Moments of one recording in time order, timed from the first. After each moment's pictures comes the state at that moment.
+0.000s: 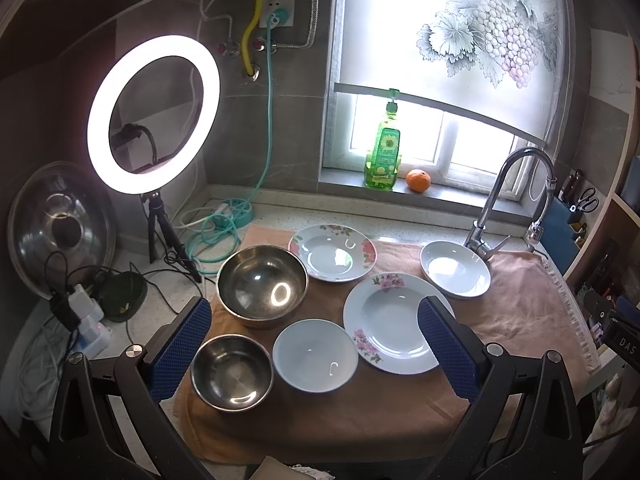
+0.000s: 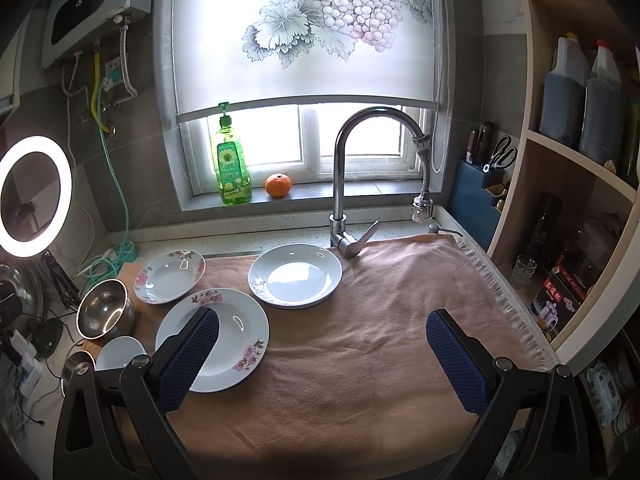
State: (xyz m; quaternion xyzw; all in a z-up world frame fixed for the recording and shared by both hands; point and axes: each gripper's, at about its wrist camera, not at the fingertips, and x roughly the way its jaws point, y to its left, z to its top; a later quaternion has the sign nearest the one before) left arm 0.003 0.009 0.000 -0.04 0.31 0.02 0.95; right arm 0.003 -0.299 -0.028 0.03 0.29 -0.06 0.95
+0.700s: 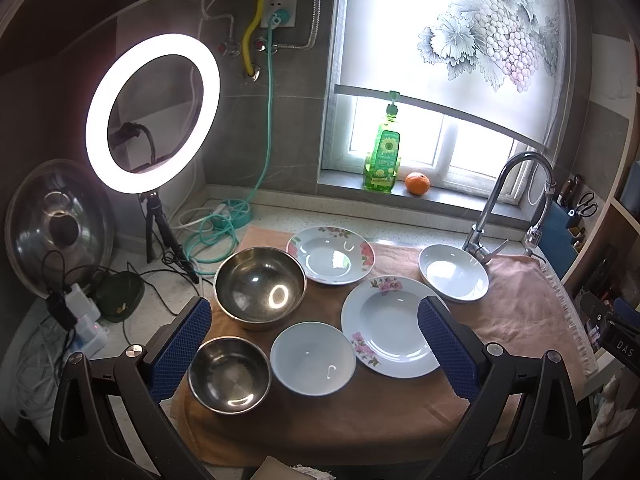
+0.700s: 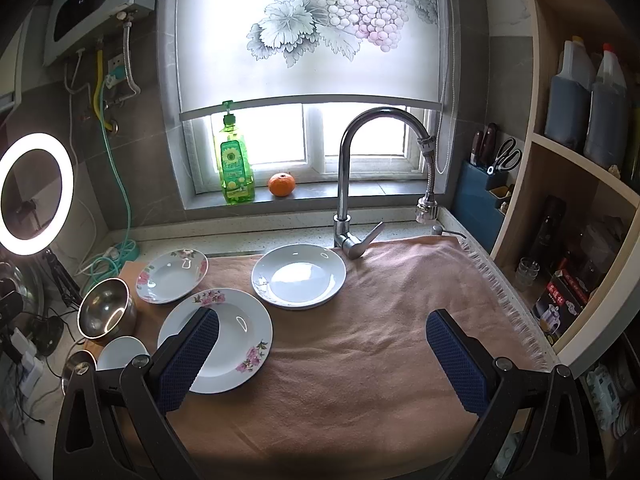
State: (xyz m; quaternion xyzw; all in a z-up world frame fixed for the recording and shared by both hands) left arm 0.005 0.010 0.000 -0.05 0.31 0.02 0.95; right arm 0.007 -0.296 -0.029 0.02 0.29 -0.05 0.95
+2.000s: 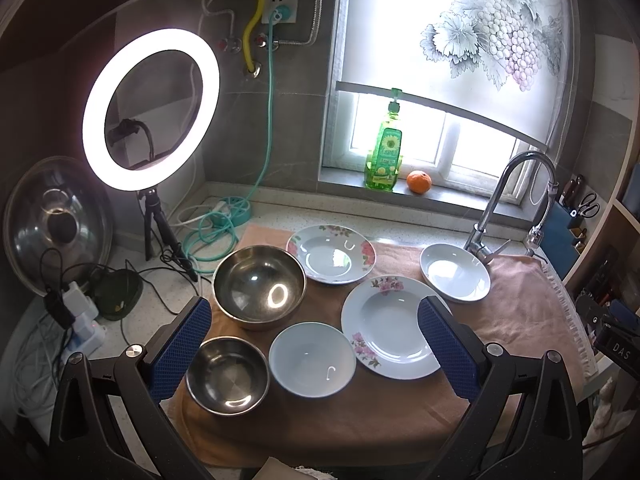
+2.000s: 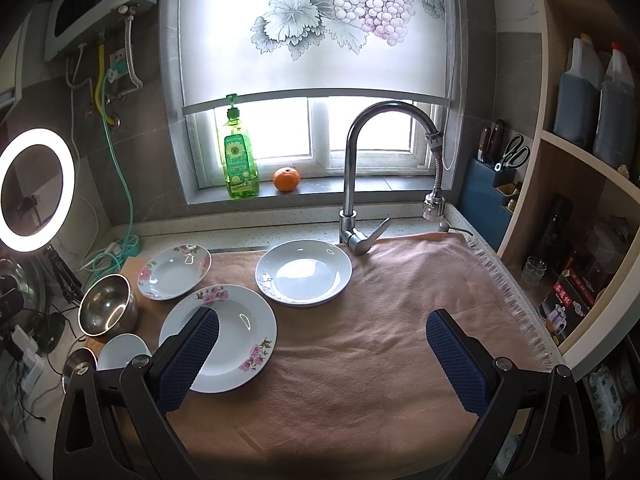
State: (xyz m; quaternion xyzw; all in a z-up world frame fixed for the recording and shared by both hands) left arm 0.007 0.010 -0.002 -0.05 0.31 0.02 0.95; right arm 0.014 -0.292 -0.033 0.02 0.30 -0.05 0.95
